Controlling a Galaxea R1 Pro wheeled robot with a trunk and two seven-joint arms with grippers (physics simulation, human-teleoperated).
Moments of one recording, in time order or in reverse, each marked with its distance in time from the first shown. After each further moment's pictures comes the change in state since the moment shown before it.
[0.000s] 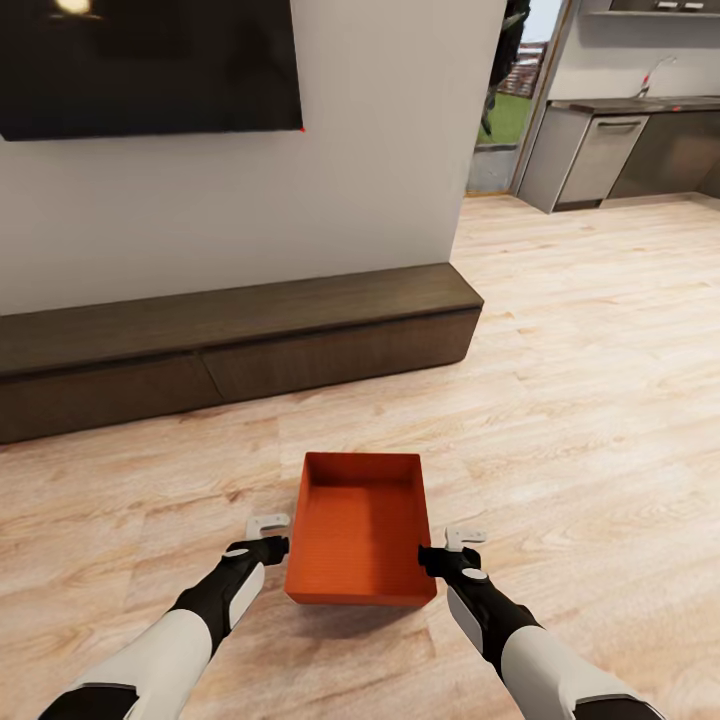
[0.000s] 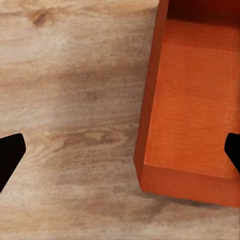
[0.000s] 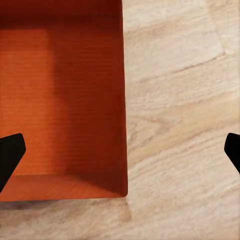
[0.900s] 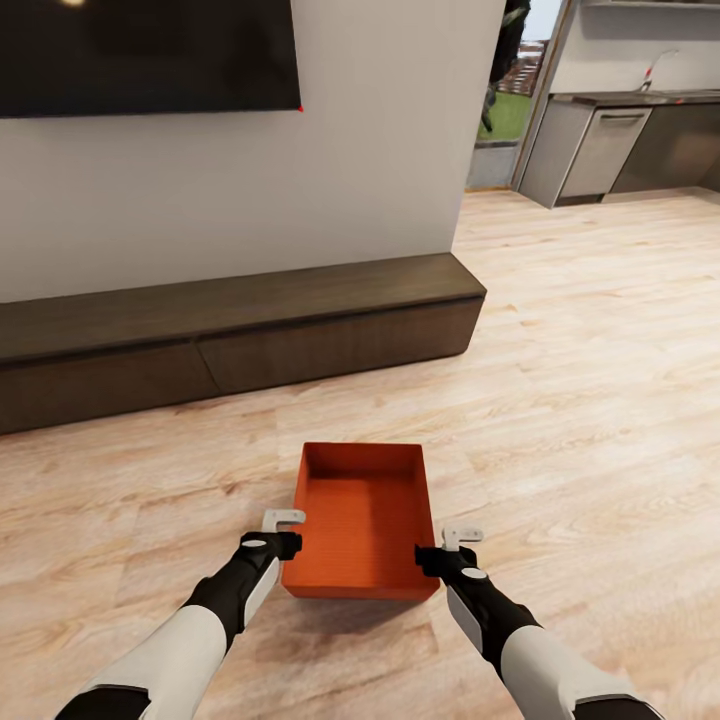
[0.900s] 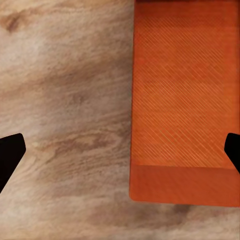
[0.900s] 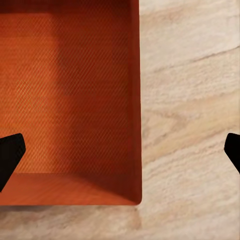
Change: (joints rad) left arm 0.000 -0.046 0.000 -0.057 -0.146 0.085 0.000; right arm 0.000 0.001 0.001 -0.002 0.002 0.001 0.038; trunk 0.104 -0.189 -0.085
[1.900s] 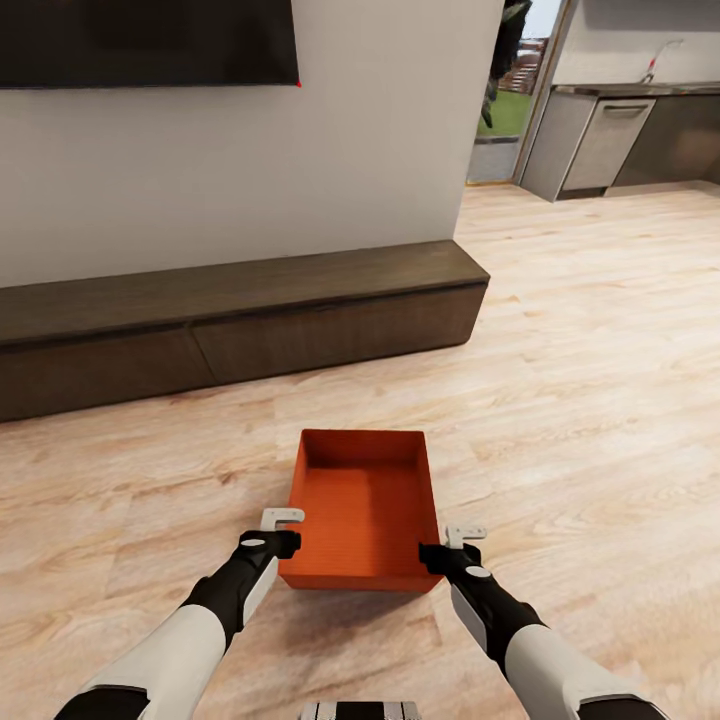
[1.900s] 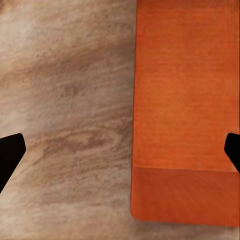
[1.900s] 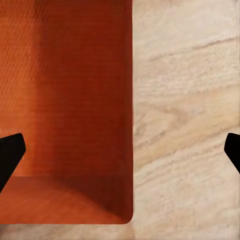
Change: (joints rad) left arm 0.000 0.003 0.003 -0.006 0.001 -0.002 0.000; right arm 0.000 -0.014 0.002 -0.010 0.011 -0.003 0.000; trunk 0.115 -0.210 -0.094
